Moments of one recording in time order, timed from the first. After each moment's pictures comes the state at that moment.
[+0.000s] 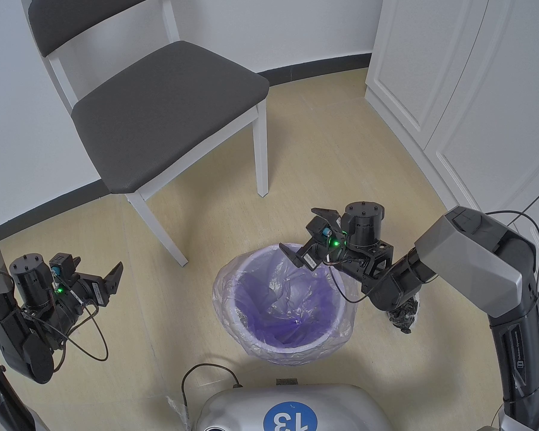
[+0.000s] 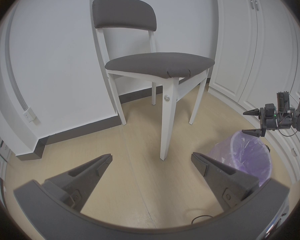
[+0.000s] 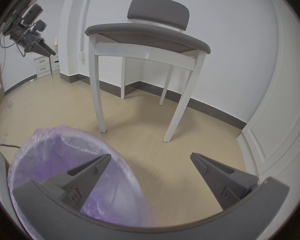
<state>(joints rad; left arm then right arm) 0.03 1.91 -0.15 -1.55 -0.04 0.08 0.50 2.49 -1.38 -0.93 0.06 -0.49</state>
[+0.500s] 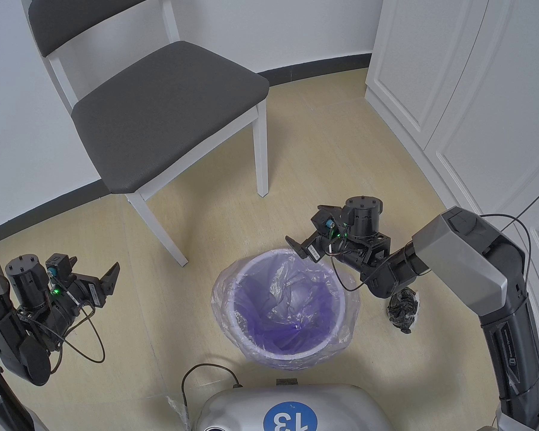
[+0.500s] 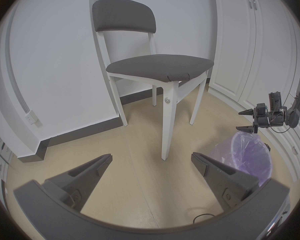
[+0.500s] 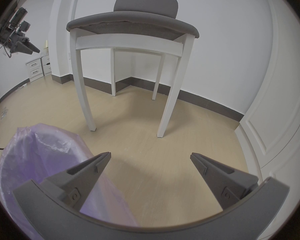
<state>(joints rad) 0.04 1.89 -0.13 -1.55 -0.04 0.09 0.45 2.57 -1.53 -0.83 0.05 -0.46</state>
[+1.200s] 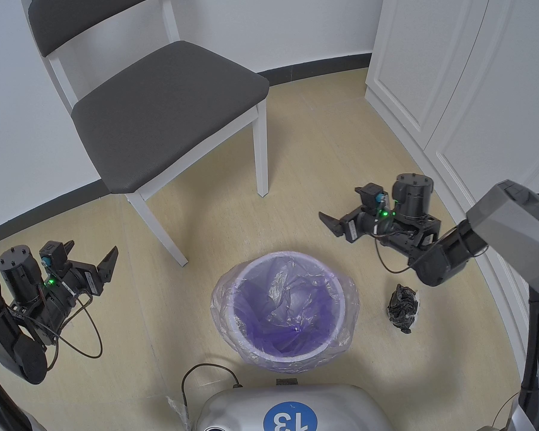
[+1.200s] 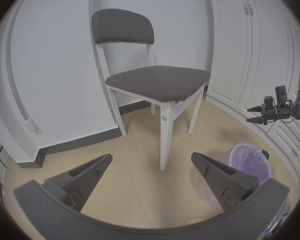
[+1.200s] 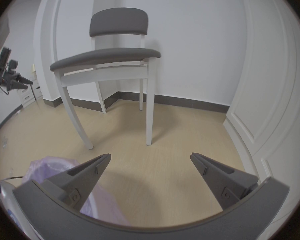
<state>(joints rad) 0.00 1.80 -0.16 -1.55 -0.04 0.10 0.34 2.25 -1.15 -0.94 0.14 -0.25</state>
